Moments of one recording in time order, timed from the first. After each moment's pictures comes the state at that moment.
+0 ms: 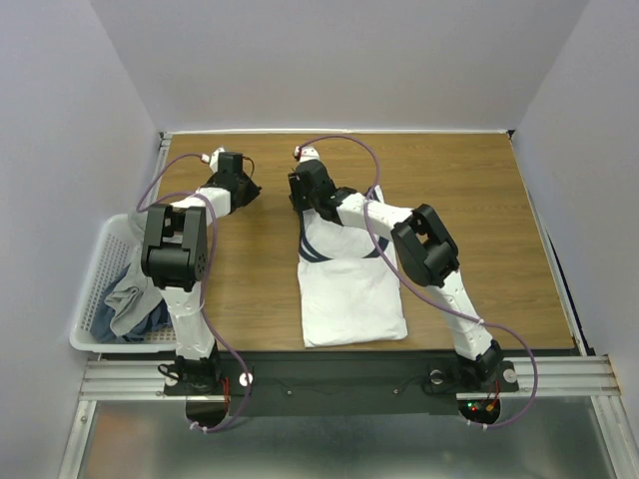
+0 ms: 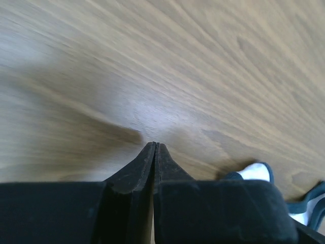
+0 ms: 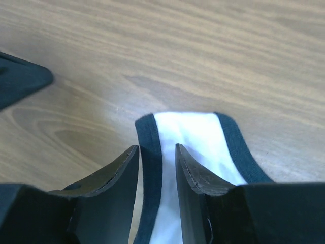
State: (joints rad) left arm -0.14 1.99 1.27 0.00 -0.05 -0.75; right arm 0.73 2.38 1.87 -0.04 0.21 0.32
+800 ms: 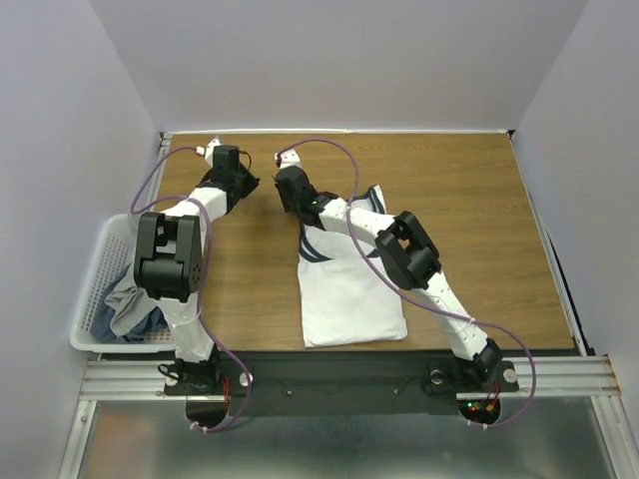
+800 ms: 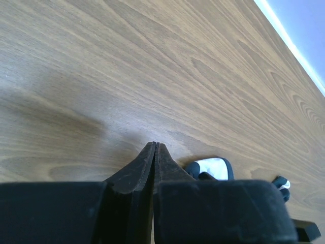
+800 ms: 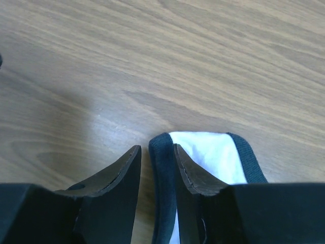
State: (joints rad) left arm -0.13 1.88 1.24 0.03 -0.05 -0.78; right arm 0.80 2.51 2.07 -0.11 0.42 0.18
